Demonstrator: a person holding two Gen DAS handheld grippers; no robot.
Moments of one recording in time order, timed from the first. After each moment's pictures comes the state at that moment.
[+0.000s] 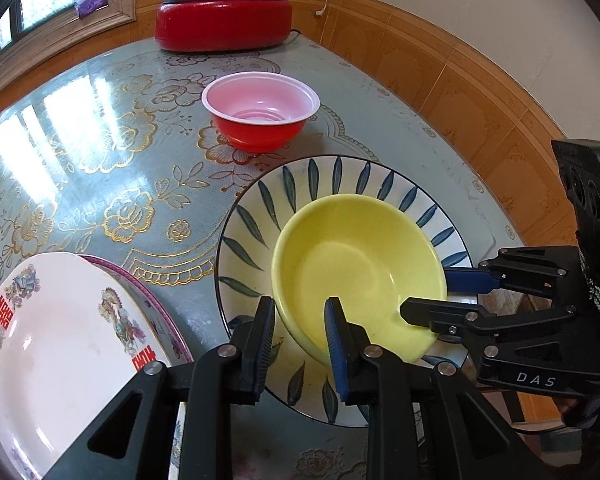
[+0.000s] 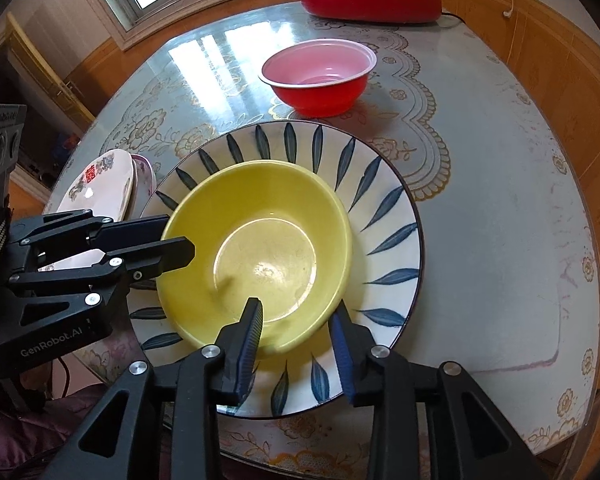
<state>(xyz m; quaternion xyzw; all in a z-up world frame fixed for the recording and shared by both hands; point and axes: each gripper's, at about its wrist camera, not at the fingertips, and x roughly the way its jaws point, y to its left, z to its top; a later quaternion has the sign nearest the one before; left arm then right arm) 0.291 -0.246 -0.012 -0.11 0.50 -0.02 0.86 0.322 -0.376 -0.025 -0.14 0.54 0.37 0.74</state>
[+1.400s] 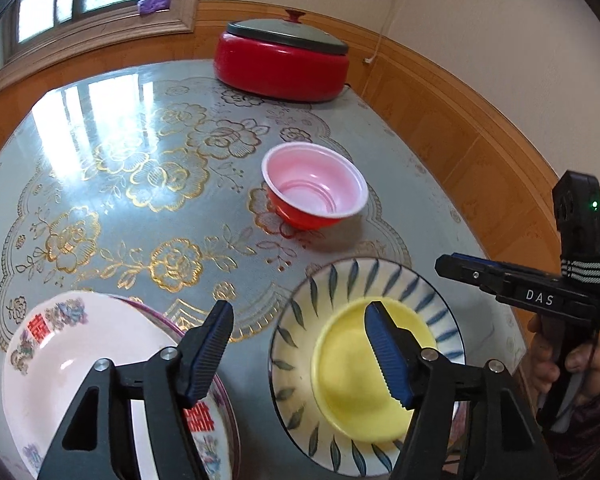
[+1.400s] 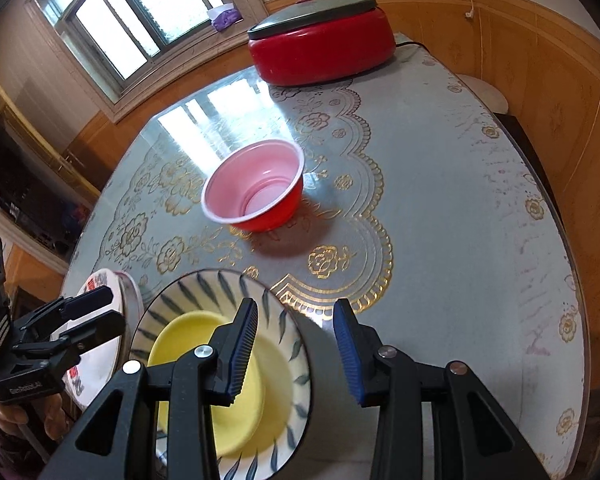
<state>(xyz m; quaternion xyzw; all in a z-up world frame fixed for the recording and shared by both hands) 0.309 -0.206 0.030 -0.18 0.44 0.06 0.88 0.424 -0.395 0.006 -0.02 0.51 0.36 0.78</state>
